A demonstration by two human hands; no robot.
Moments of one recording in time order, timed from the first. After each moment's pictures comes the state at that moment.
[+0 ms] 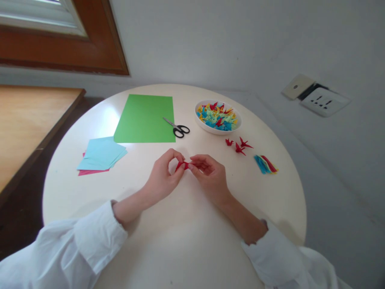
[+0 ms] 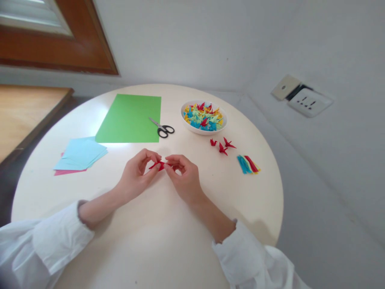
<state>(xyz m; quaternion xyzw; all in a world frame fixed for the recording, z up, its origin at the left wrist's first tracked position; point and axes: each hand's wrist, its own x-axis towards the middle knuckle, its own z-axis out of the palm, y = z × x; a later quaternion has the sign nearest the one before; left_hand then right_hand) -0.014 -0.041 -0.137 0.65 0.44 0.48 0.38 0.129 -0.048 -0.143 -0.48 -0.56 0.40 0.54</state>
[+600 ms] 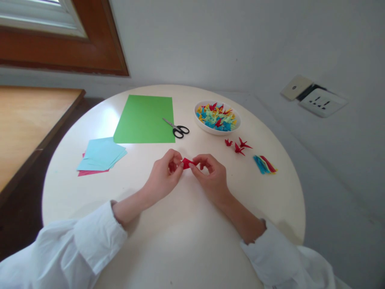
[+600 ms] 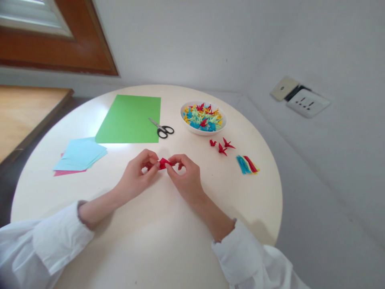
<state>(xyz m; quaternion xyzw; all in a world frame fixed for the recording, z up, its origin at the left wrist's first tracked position) -0.014 -0.043 -0.133 0.66 0.49 0.42 0.38 0.132 -0.047 -0.141 -0.51 -0.62 0.29 0.52</state>
